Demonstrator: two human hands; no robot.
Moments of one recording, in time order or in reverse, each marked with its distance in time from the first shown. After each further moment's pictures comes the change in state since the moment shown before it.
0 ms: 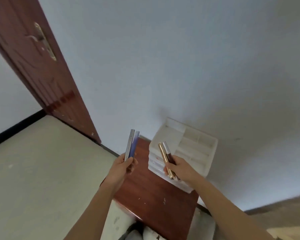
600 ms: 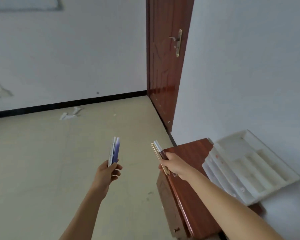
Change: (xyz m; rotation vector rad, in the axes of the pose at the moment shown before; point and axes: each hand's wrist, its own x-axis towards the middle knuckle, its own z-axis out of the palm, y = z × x) left_hand -0.273 -0.086 -0.067 -0.255 0.893 0.063; right_hand -0.076 -0.010 0.144 -0.500 -0.638 -0.199
